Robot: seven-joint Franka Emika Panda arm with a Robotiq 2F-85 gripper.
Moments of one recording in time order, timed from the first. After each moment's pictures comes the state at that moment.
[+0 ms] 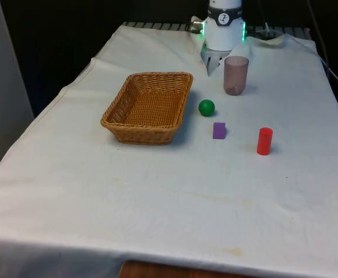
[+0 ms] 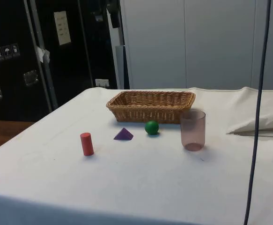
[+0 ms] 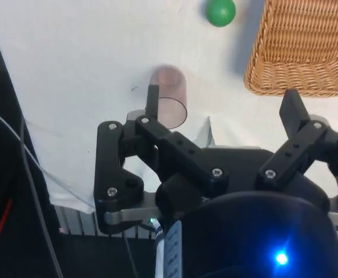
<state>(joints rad) 0.25 0.06 -0.26 -1.87 0.03 1.85 -0.04</state>
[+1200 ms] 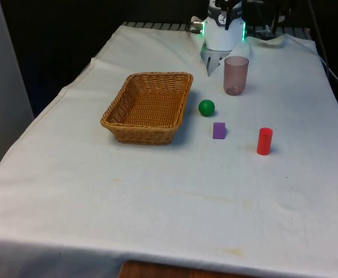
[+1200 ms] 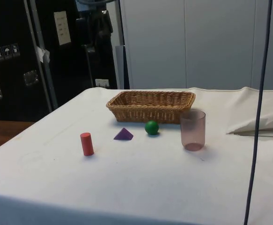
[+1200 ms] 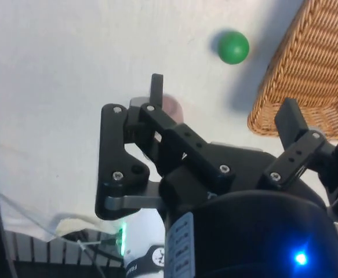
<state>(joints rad) 0.26 0.12 -0.13 -1.95 -0.06 2.02 0.13</state>
